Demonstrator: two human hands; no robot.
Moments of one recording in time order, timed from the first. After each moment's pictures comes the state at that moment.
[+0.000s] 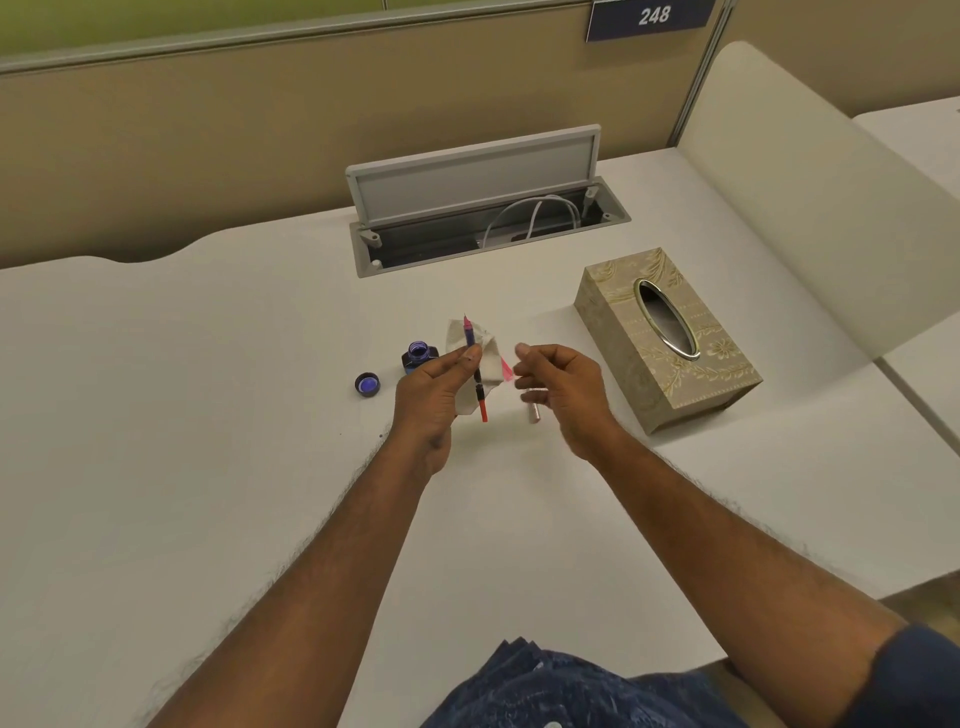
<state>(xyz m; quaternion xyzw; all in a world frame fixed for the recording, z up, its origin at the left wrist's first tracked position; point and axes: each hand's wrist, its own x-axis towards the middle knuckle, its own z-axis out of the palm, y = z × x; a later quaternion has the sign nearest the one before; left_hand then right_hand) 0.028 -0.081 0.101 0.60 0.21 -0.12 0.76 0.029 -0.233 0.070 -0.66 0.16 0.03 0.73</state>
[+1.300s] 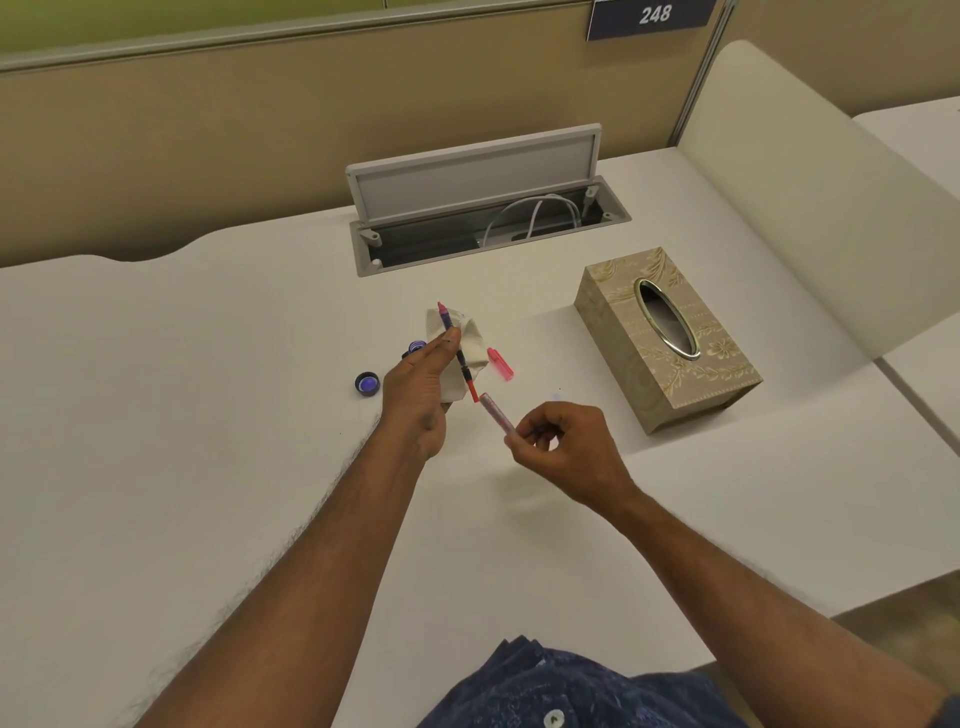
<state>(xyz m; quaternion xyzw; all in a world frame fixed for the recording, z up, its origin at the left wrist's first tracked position) 0.048 -0.076 0.094 0.54 0.28 -0.10 0.79 -0.028 -0.239 0.064 -0.87 -0.02 -0.01 0.49</state>
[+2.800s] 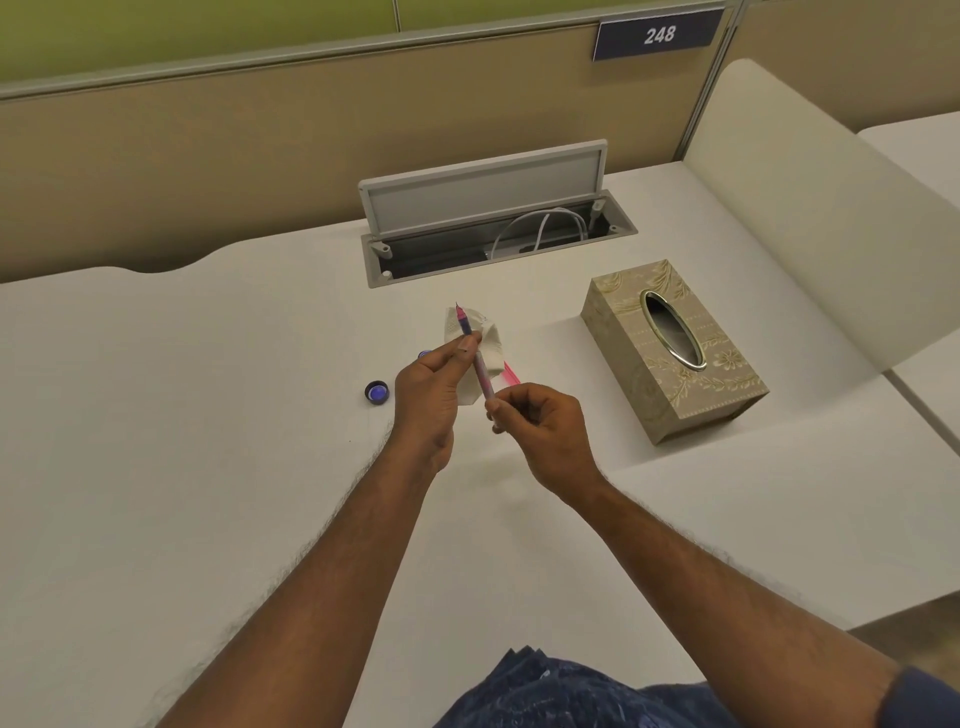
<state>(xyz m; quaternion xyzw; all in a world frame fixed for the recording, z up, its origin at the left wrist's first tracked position) 0.032 -0.081 0.117 0.63 0.21 -0.05 0.75 -0.008 -0.200 0.072 -0.75 0.04 -0.02 0.66</state>
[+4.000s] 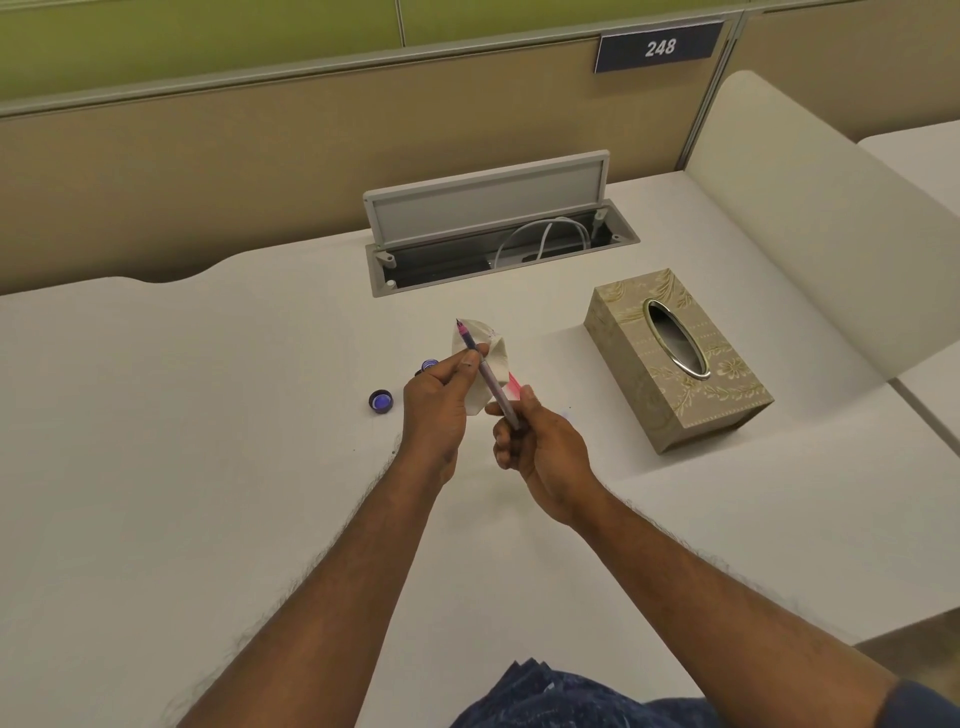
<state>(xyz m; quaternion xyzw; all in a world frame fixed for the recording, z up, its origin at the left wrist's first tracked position) 0.028 -0.085 0.118 0.69 0.19 -0.03 0.70 -0.010 -0.193 0.076 -0.53 0.15 0.13 0.82</state>
